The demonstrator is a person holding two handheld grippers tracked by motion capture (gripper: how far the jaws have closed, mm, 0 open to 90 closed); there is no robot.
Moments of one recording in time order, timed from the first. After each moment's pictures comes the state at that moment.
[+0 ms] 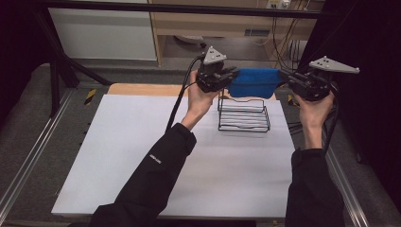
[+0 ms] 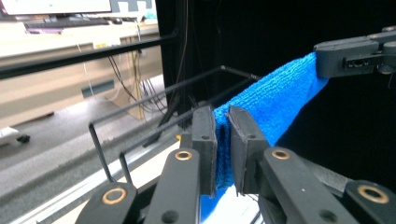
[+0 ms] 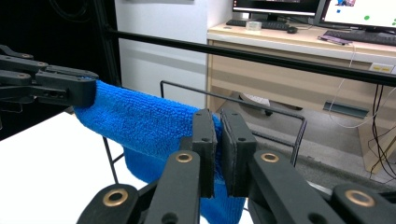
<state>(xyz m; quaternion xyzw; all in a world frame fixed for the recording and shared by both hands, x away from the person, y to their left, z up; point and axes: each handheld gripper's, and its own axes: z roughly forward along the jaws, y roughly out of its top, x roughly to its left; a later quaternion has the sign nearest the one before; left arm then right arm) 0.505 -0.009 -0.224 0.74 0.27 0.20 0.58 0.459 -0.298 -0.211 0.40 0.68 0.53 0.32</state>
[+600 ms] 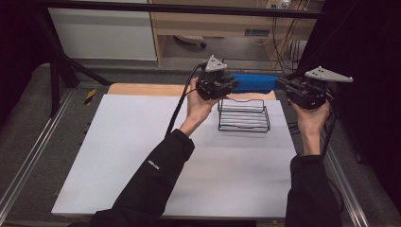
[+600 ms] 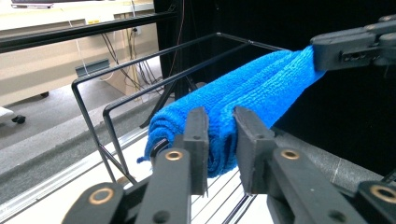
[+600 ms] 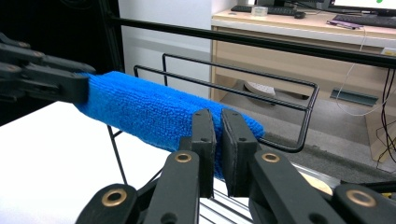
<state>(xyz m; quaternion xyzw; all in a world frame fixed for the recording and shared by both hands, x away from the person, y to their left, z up) 0.499 -0.008 -0.237 0.76 0.28 0.18 0.56 0.457 -0.301 -0.236 0.40 0.69 0.52 0.31</state>
